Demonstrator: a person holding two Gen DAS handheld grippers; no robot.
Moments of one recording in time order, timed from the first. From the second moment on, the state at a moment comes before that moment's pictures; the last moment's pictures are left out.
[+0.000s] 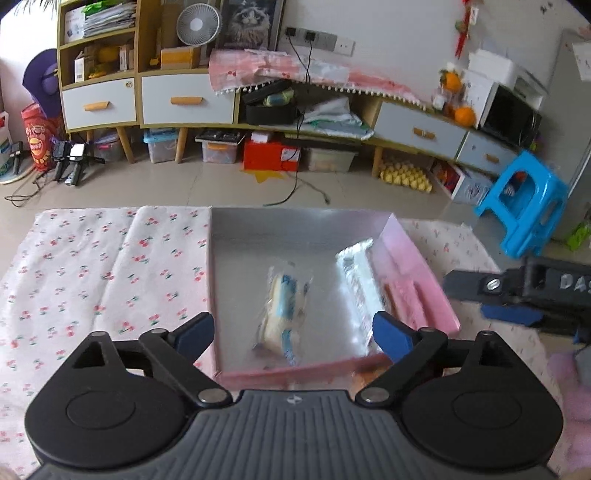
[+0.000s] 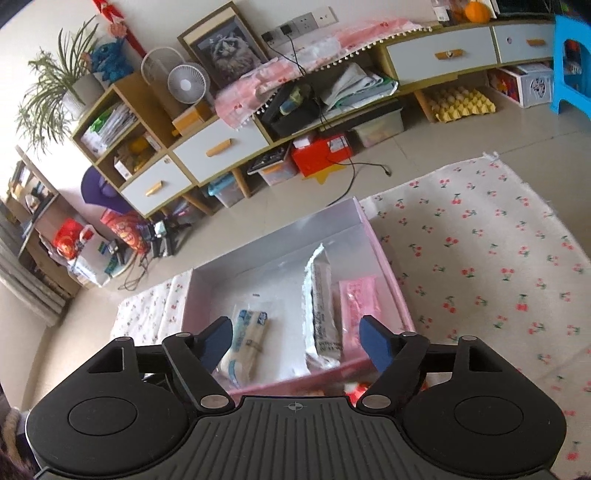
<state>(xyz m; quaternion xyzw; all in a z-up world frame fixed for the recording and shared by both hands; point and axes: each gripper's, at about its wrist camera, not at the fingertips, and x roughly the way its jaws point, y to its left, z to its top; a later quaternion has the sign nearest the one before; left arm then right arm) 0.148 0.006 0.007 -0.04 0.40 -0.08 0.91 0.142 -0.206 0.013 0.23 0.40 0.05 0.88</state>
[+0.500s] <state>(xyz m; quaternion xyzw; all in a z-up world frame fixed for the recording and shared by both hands) 0.107 0.047 0.002 -0.03 0.43 -0.02 0.90 0.097 -0.203 0.001 0.23 0.45 0.05 0.86</state>
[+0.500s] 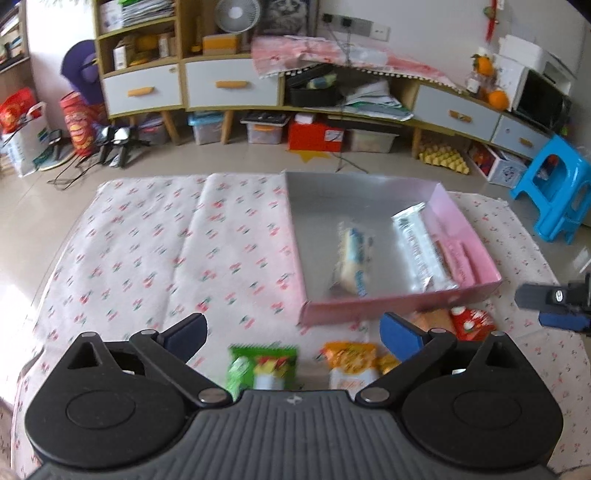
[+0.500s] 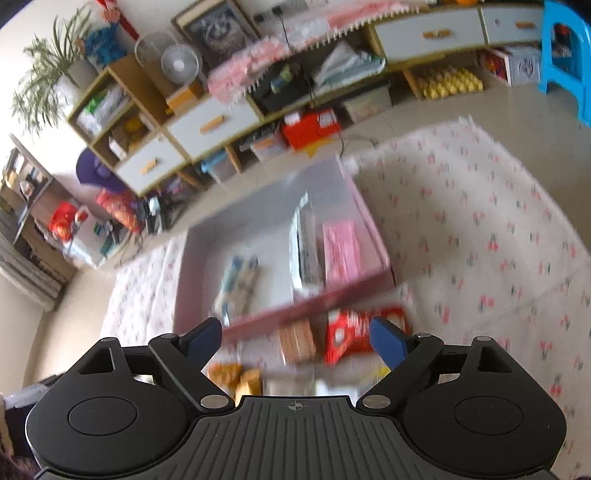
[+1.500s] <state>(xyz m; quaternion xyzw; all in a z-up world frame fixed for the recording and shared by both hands) 0.072 0.015 -0.027 -0.05 0.47 -0.14 0.87 0.072 -0.180 -0.048 0.10 0.51 0.03 0.85</state>
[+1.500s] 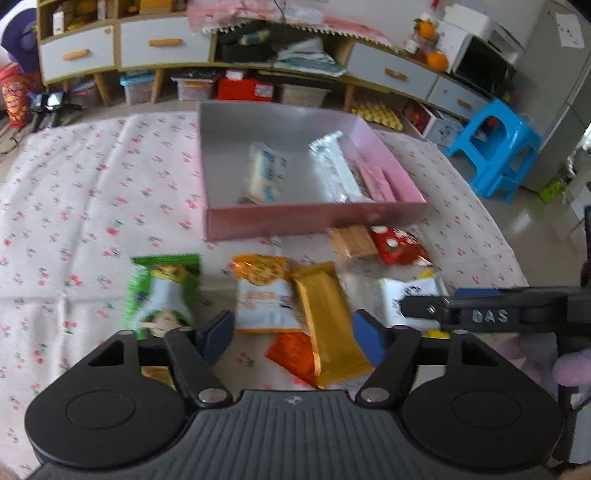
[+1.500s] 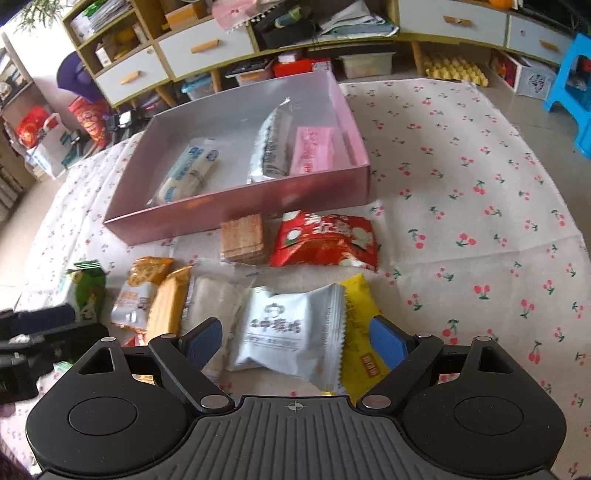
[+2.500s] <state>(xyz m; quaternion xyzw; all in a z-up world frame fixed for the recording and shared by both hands) 0.078 -0.014 -0.053 0.01 0.50 -0.10 0.86 0.059 -0.156 -0.069 -0.21 0.43 0.21 0.85</state>
